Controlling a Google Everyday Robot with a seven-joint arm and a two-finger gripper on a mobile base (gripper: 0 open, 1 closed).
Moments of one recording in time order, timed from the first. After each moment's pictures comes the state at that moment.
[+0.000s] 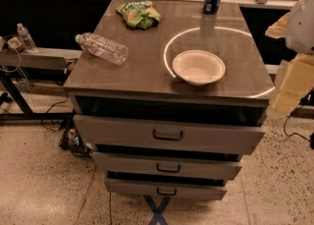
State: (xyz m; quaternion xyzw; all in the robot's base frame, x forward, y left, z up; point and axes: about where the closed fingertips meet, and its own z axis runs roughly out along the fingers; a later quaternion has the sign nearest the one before) arm 0.438 -0.217 0.976 -0.60 0.78 -0.03 0.16
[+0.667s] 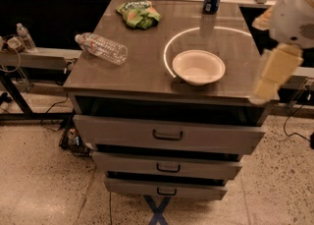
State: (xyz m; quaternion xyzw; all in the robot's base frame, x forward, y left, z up) arm 0.473 -0.199 0.975 -0.61 0.77 -0.02 0.19
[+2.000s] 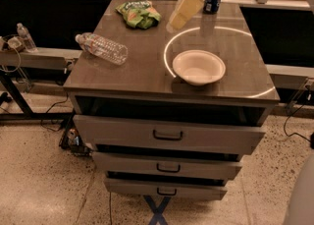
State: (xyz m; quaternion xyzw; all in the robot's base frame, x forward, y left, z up) arm 0.685 -0.066 1.007 -0.60 0.70 0.06 0.39
